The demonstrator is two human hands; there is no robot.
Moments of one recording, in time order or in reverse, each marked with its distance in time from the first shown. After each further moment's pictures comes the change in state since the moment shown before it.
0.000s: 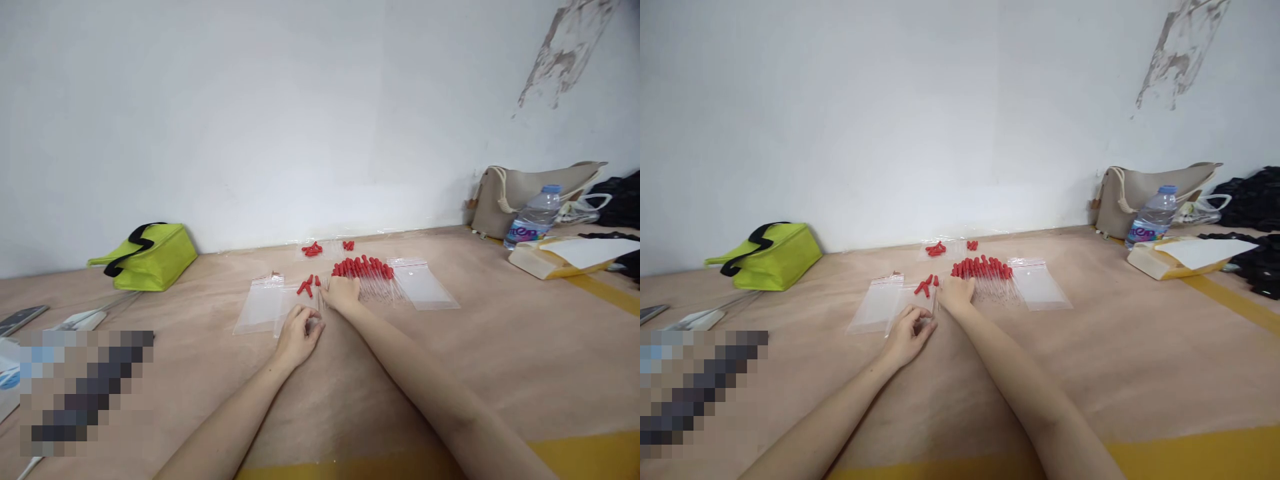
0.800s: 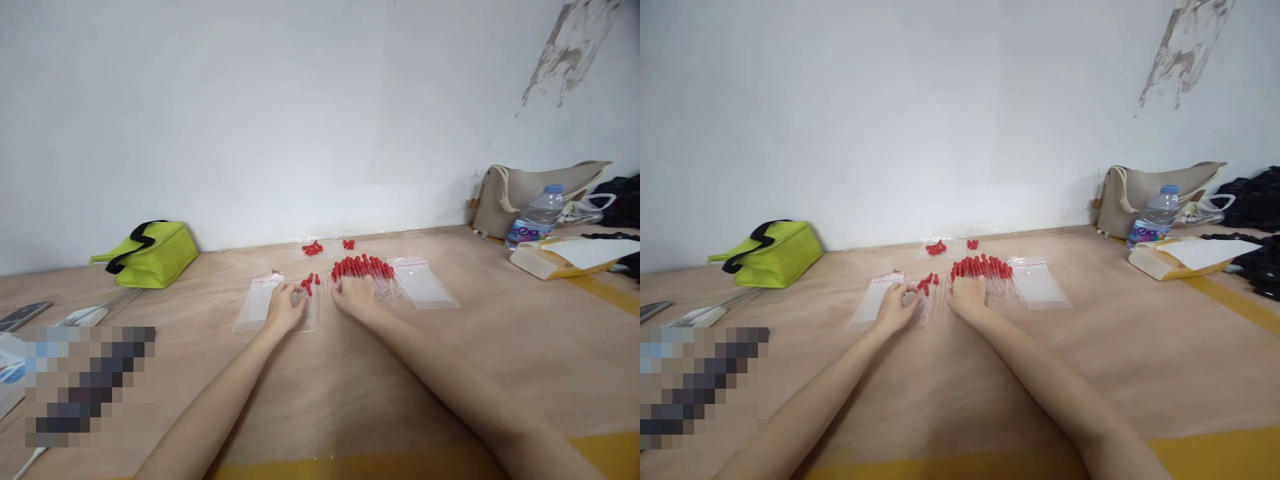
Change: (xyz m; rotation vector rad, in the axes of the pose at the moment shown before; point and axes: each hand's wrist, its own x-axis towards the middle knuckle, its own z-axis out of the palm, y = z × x) left_hand 0.044 -0.030 -0.015 0.179 0.114 -0.146; right_hand -0.020 0.030 -0.009 0.008 0.146 -0.127
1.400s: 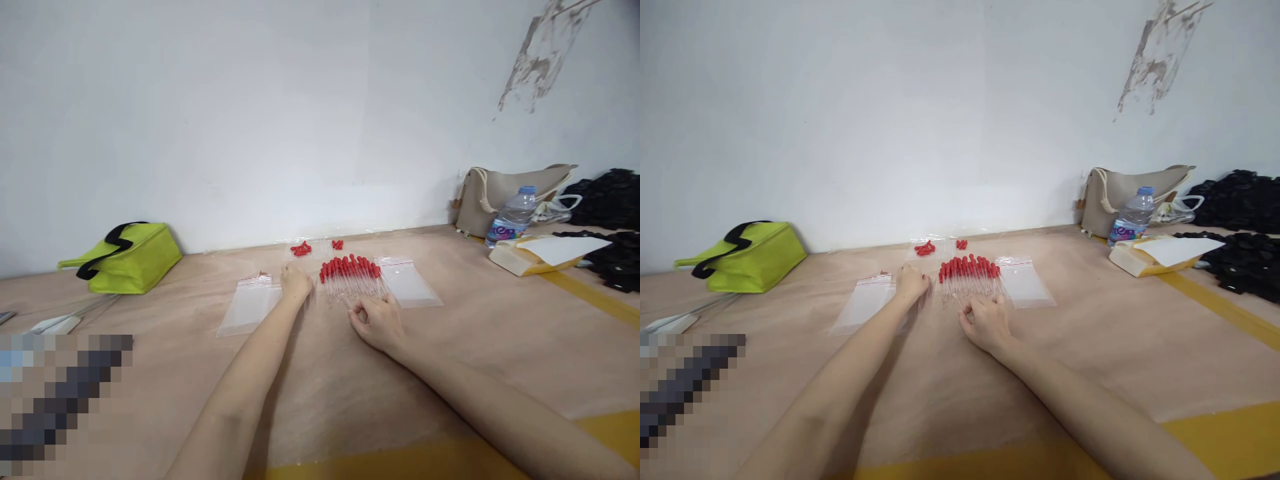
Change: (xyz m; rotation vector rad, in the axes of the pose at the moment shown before) left_hand 0.069 0.033 0.053 0.409 -0.073 -0.155; right_hand -0.067 0.058 -0.003 0.148 0.337 -0.212
